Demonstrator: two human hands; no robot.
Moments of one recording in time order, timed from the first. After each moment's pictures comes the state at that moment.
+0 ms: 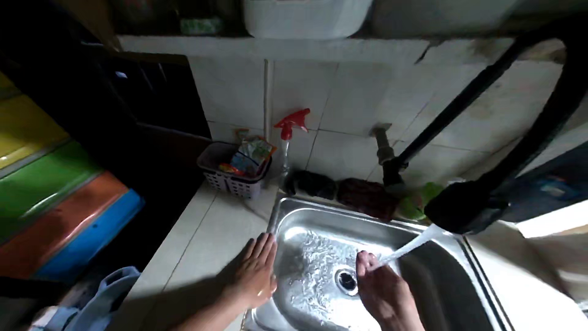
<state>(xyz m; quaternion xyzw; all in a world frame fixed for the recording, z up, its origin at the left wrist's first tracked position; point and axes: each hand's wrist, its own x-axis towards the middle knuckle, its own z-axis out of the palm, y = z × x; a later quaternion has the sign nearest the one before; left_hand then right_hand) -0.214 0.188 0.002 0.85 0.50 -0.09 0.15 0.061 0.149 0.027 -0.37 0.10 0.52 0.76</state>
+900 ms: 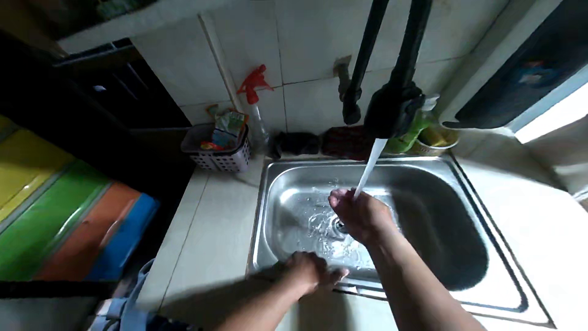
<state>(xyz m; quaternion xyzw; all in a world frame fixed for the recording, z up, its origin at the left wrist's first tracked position) -0.097 0.095 -0.004 0.81 0.45 -0.17 0.34 0.059 0.143 0.064 -0.49 -0.05 0.58 0.65</state>
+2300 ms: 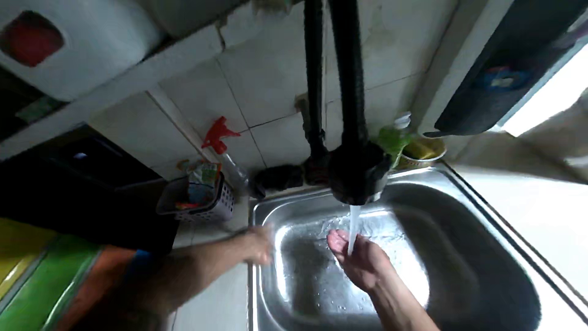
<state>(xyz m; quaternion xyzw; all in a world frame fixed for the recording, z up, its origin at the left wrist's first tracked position) -0.146 0.324 0.013 0.89 0.18 -0.43 0.07 0.079 0.169 -0.011 -0.40 0.19 0.60 0.67</state>
